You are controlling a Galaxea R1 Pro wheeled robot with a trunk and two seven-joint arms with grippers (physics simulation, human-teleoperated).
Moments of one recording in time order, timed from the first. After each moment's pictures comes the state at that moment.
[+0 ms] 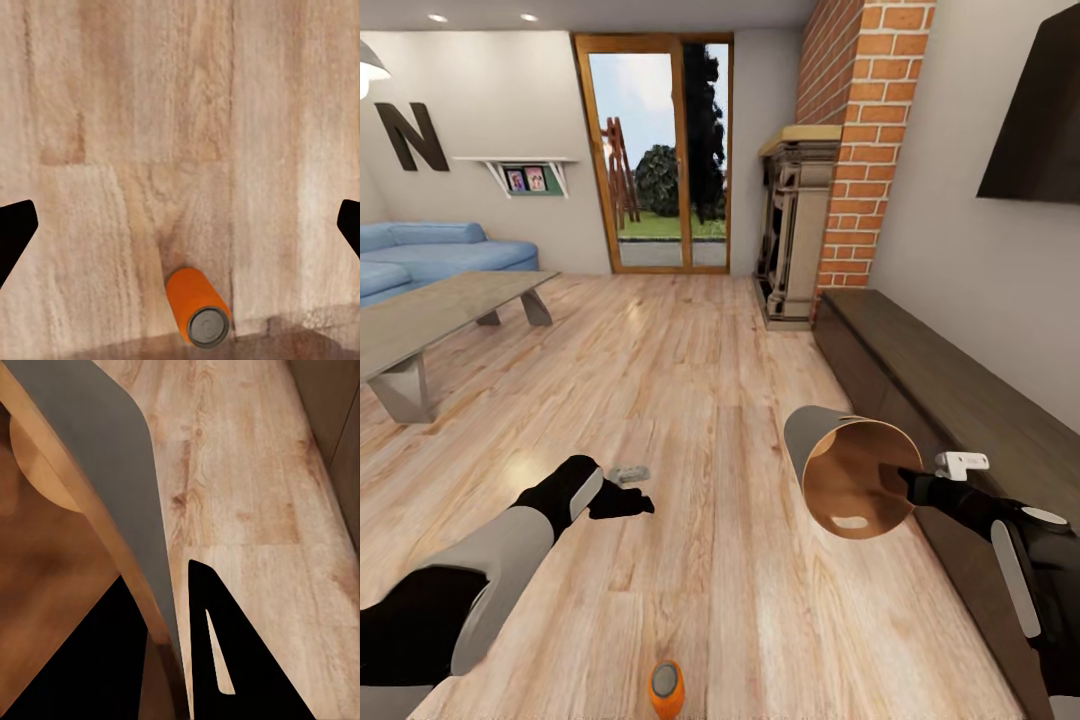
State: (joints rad) left arm -1.03 0.03 -0.16 -0.30 0.24 0.81 -0.15; right arm -0.43 -0.24 -0.27 -1.46 -0.09 0.70 0.41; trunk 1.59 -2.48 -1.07
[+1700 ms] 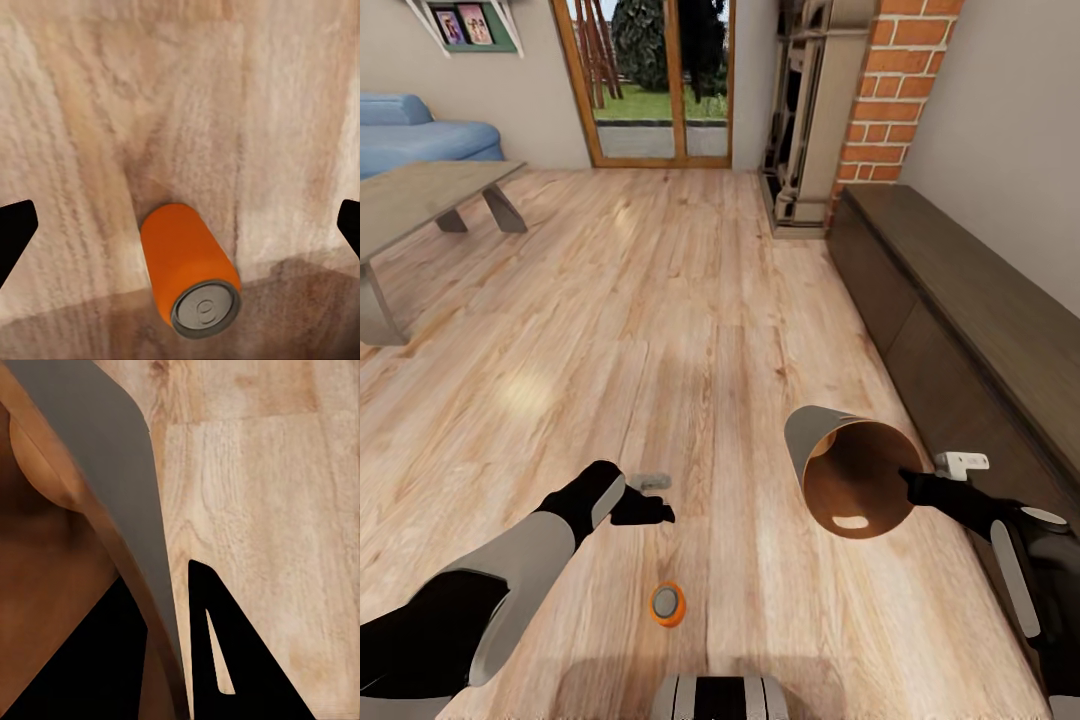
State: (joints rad) left arm -1.02 -0.04 -0.20 -0.30 0.24 0.81 -0.15; right arm -0.43 -0.24 -0.27 -1.46 -0.09 0.70 0.40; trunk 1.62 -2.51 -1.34
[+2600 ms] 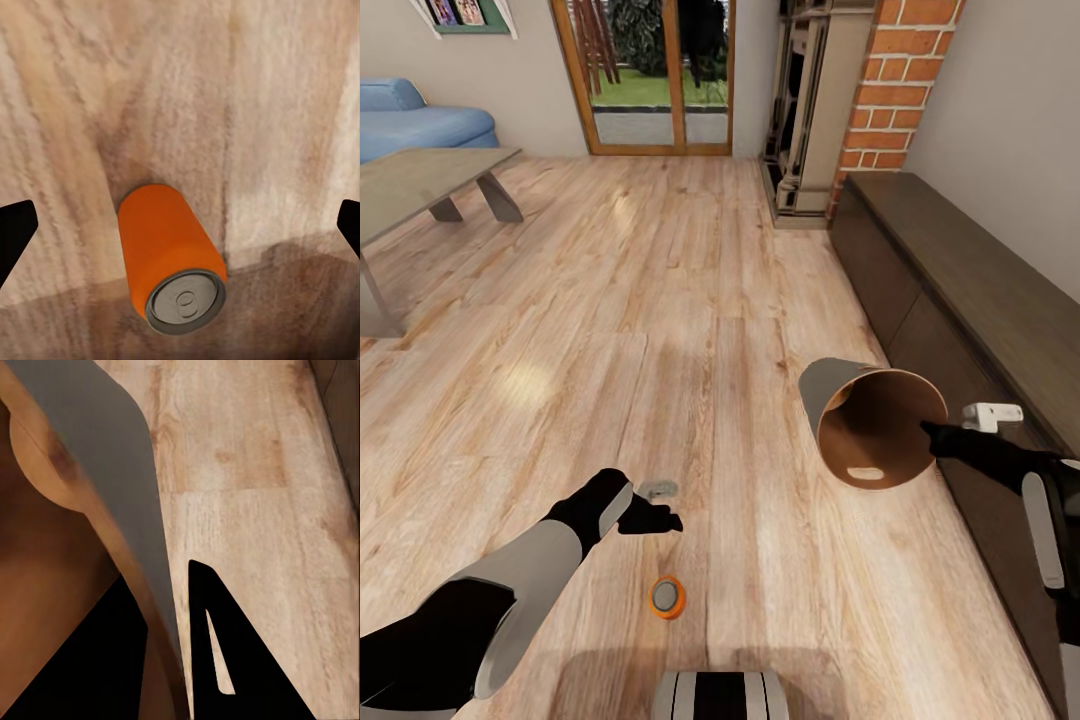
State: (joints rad) left arm -0.99 -0.06 -0.20 -0.30 0.24 0.81 -0.14; right arm -0.55 -0.28 -0.31 -1.58 -0.09 0.82 0.41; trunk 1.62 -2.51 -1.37
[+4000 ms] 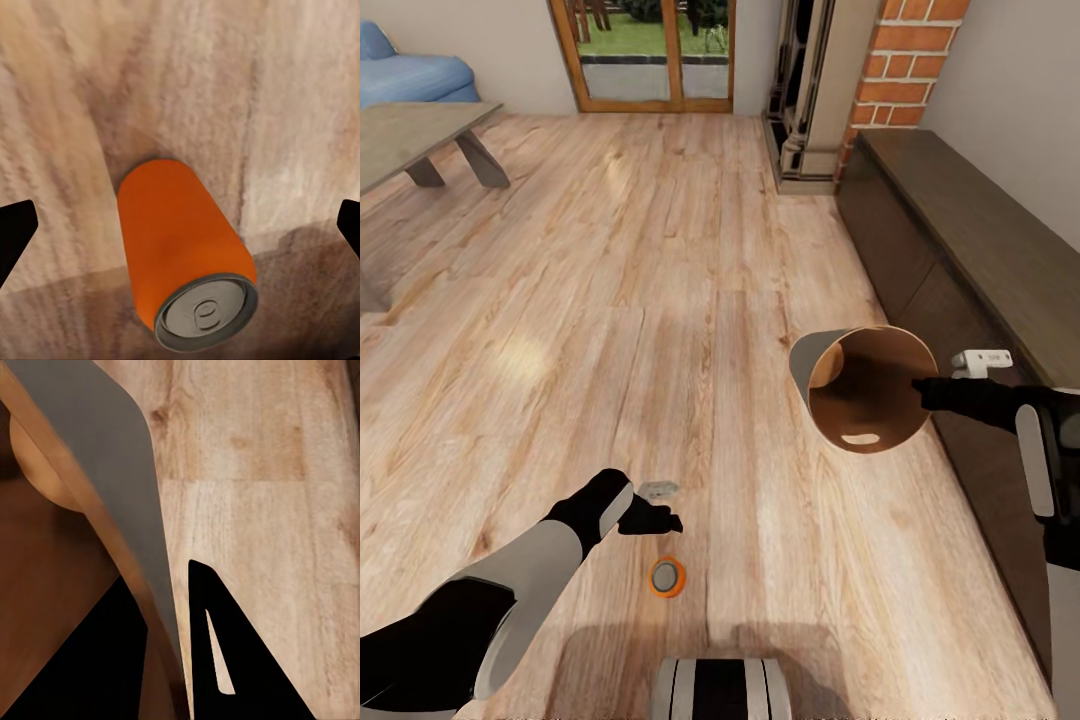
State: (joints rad) left arm -0.99 -0.06 -0.21 -0.30 0.24 0.81 -0.14; right arm -0.78 -0.33 -0.19 -1.58 -0.07 1.04 0.40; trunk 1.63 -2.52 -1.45
